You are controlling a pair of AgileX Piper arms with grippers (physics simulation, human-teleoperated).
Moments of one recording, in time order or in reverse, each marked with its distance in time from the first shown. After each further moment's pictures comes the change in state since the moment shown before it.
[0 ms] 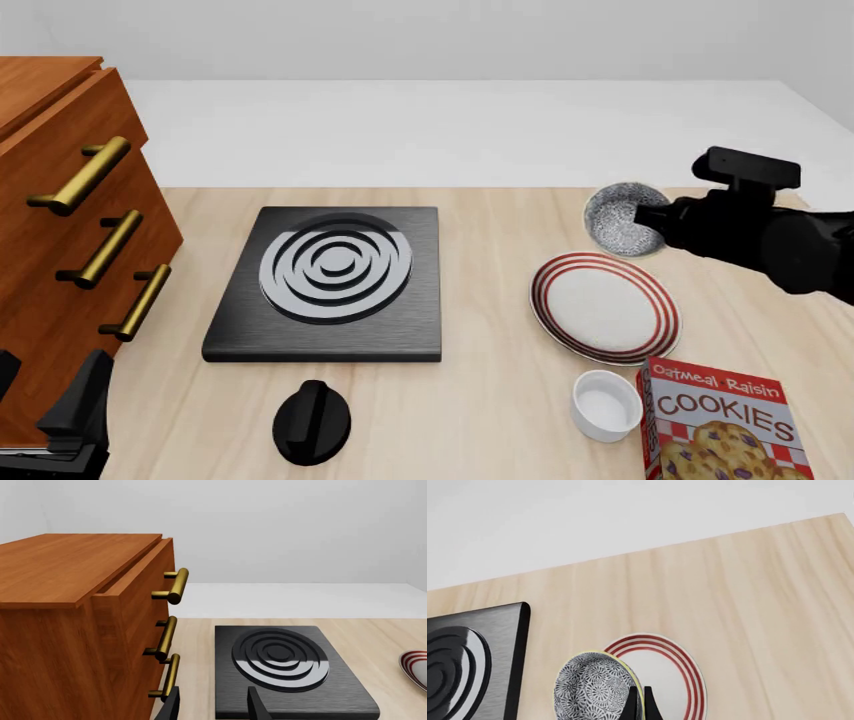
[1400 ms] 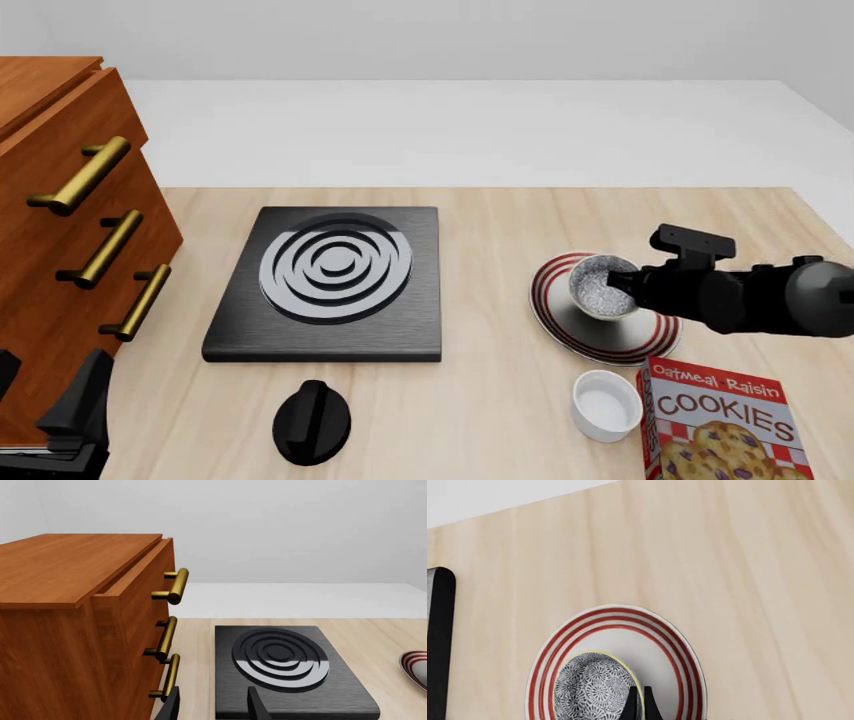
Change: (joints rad) left arm 0.000 0.005 0.000 -0.004 0.001; right arm -0.031 0.346 0.080 -0.239 0.003
